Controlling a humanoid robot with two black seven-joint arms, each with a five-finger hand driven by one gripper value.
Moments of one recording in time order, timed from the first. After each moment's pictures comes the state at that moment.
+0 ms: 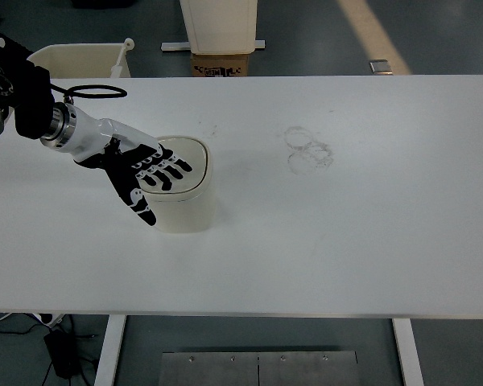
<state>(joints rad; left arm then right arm) -2.02 0.61 0.85 -1.52 0.05 -0.40 0.08 -0.05 0.00 0.32 0.19 -0.22 0.03 0.51</state>
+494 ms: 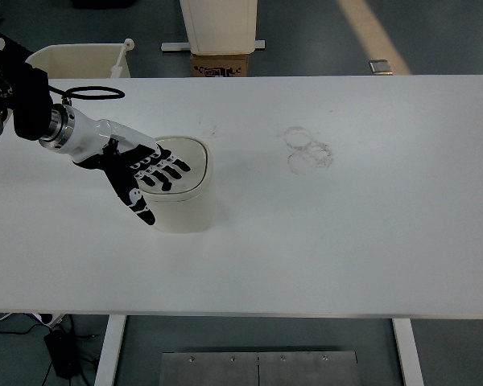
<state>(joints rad) -2.01 0.62 0.86 -1.51 0.05 -0.40 0.08 -0.05 0.00 0.32 0.19 -0.22 0.03 0.51</state>
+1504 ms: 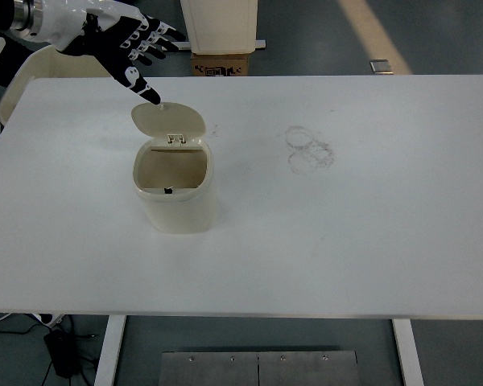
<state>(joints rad) -2.03 0.66 0.65 -1.22 0.03 -0.40 0.07 -0.06 0.00 0.32 0.19 -0.22 0.03 0.51</state>
